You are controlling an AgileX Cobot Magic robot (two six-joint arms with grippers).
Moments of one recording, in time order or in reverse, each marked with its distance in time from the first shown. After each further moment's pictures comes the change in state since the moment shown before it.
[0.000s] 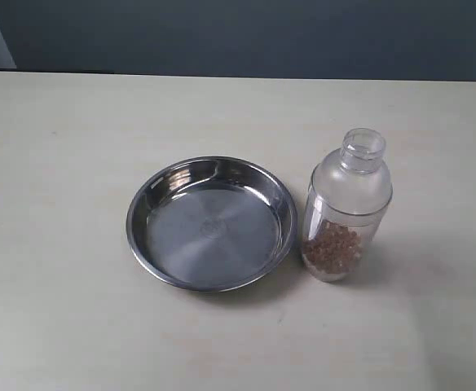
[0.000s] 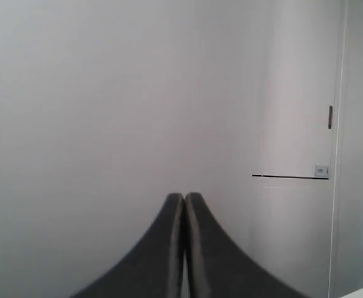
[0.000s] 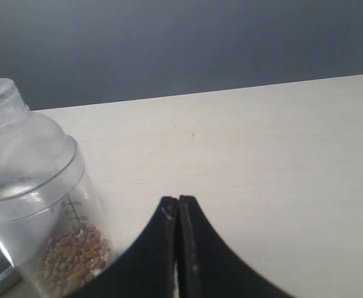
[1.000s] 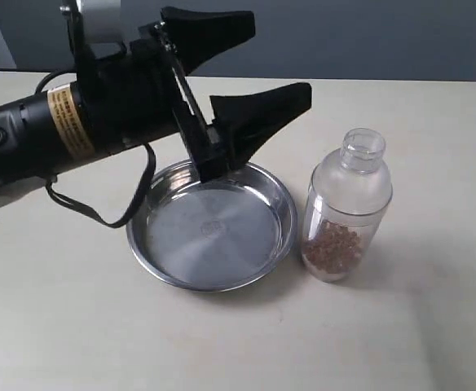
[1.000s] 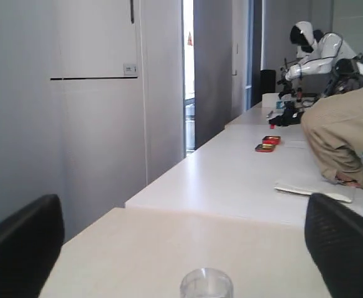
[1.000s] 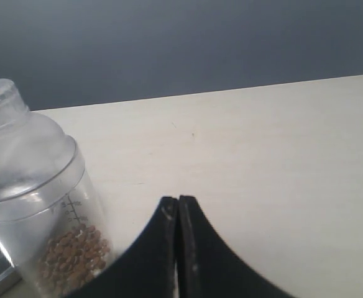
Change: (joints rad) left arm -0.387 0.635 -0.204 0.214 -0.261 0.167; right arm 0.000 0.000 0.000 0.000 0.000 0.000
